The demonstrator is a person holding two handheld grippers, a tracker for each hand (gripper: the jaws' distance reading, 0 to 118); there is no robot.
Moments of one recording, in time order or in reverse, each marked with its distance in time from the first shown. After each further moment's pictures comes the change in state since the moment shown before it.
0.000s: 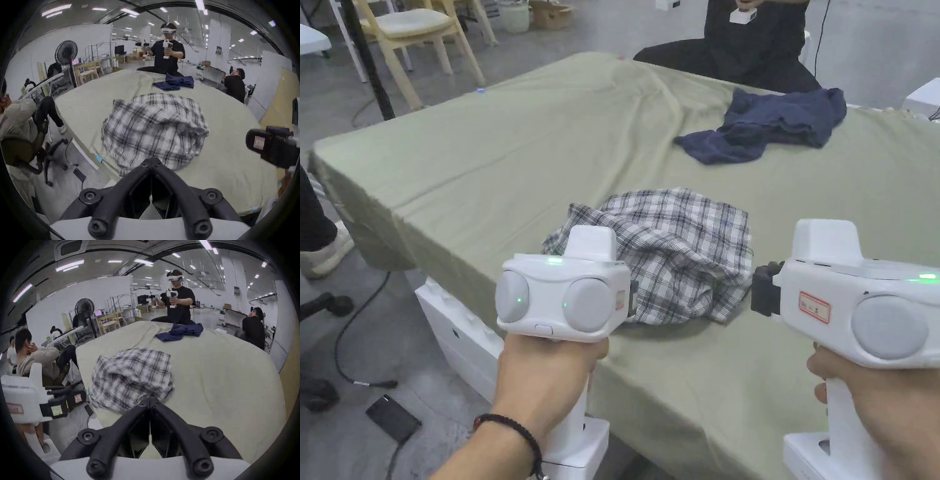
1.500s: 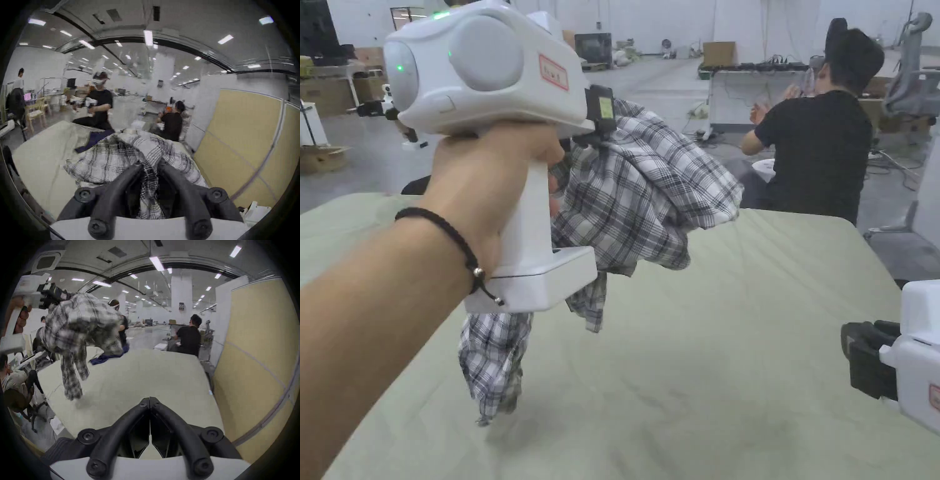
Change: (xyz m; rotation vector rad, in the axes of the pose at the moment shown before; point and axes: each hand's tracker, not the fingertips) left arm 0.315 0.173 0.210 0.330 -0.579 -0.166; right arm 0.228 -0.086 0.340 0.217 -0.488 -0.147
